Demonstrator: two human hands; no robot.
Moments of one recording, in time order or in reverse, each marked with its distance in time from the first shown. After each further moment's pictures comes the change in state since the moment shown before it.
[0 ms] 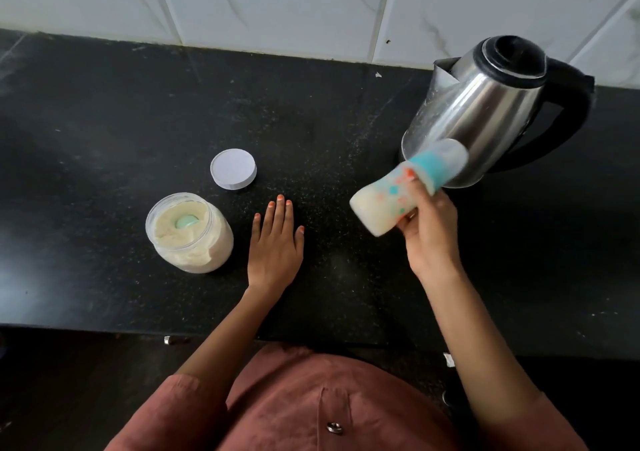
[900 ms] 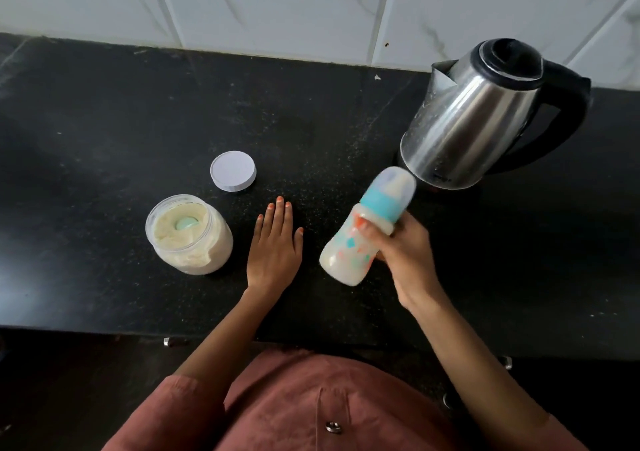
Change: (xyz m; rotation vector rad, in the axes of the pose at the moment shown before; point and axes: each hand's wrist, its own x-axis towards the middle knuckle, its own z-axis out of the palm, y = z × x) left_hand 0.000 -0.003 0.001 -0.048 -0.002 0.008; right_hand -0.028 0.021 -0.001 -0.365 -0.146 -0.040
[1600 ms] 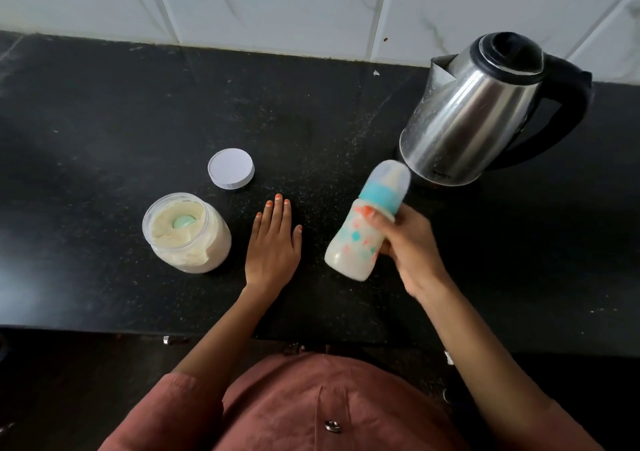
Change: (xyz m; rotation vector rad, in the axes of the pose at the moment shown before) left_hand -0.001 0.002 -0.004 -0.013 -0.010 -0.006; right_hand 0.015 0.002 -0.013 0.025 -0.052 0.120
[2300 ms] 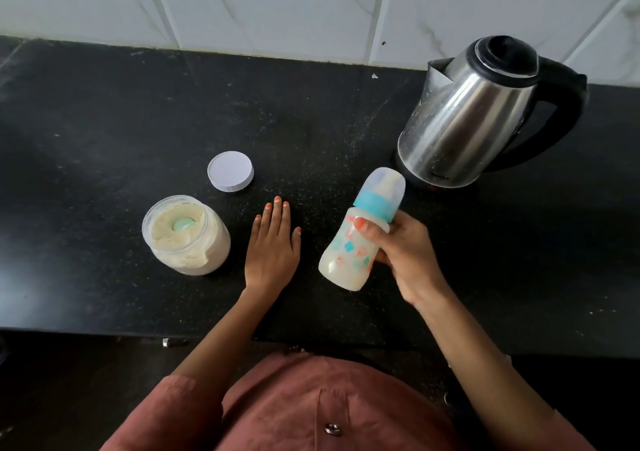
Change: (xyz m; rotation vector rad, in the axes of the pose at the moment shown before) left_hand 0.000 0.000 0.001 -0.003 -0.009 -0.003; right_hand -0.009 -0.002 0.003 0.006 -0.062 -0.020
